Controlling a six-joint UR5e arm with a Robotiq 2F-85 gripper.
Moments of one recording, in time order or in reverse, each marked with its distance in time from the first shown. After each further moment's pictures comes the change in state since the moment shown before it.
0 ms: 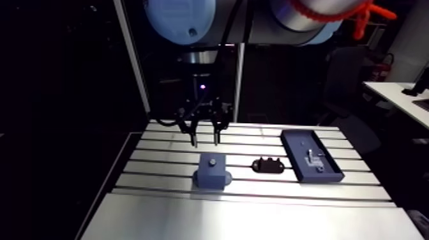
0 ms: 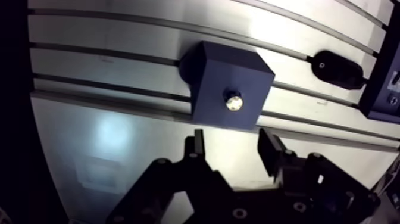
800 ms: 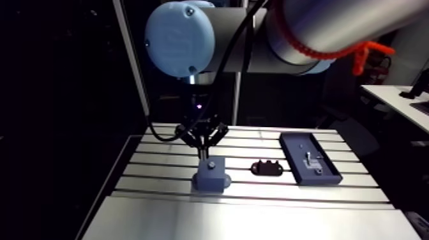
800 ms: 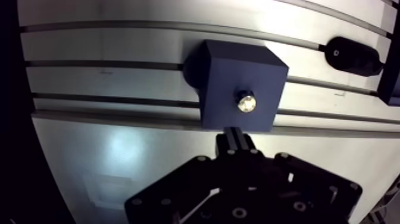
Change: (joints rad) arm -0.004 -0.018 0.096 -0.108 0.016 0.094
